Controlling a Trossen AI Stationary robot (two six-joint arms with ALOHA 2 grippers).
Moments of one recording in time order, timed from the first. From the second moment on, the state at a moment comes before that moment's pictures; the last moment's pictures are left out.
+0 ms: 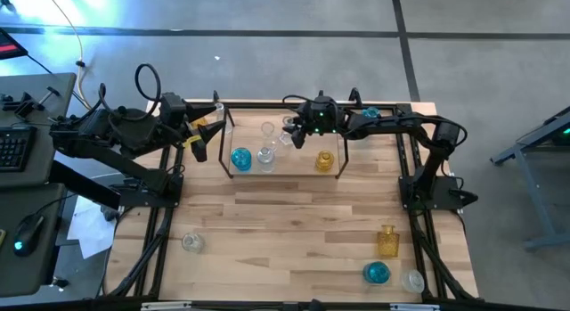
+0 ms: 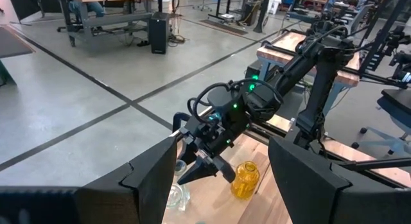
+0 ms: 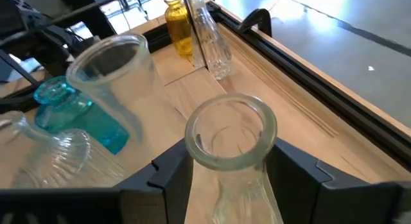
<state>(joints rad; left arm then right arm) -0.27 1.03 1.52 -0.81 -0.82 -0.37 -0.44 1.77 1.07 0.27 -0.16 0.20</state>
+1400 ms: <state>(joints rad) -0.27 1.03 1.52 -0.81 -0.81 -0.37 -0.45 1.60 1.07 0.23 -0.14 0.16</state>
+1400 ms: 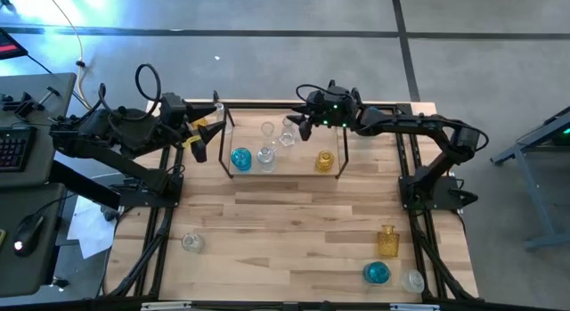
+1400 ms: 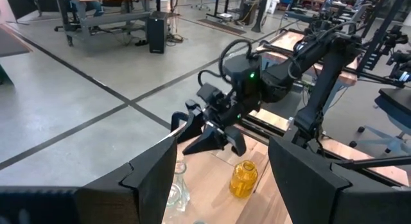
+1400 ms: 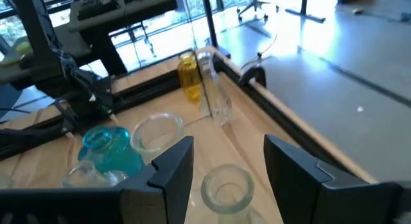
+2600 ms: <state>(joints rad) -0.27 1.03 1.52 -0.81 -0.77 -0.36 -0.44 1.35 1.07 -0.20 -0.13 0.23</state>
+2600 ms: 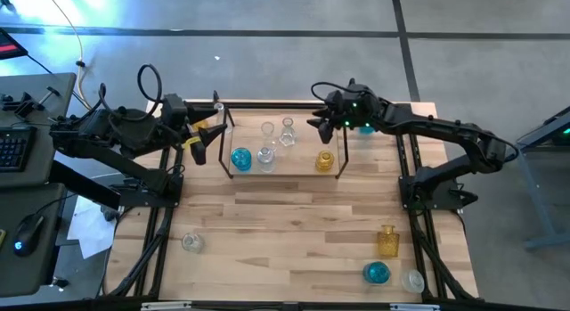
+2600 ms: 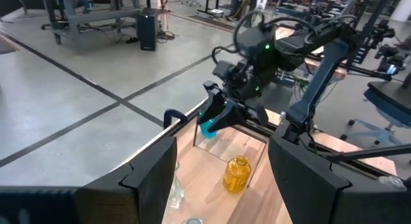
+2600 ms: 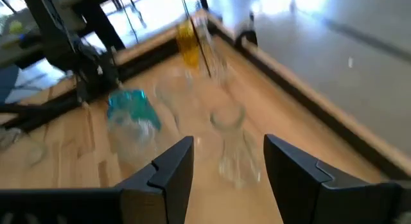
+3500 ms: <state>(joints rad) -0.27 1.03 1.52 -0.81 -0.77 -0.35 -0.38 1.44 1.07 -0.18 -0.17 0.27</state>
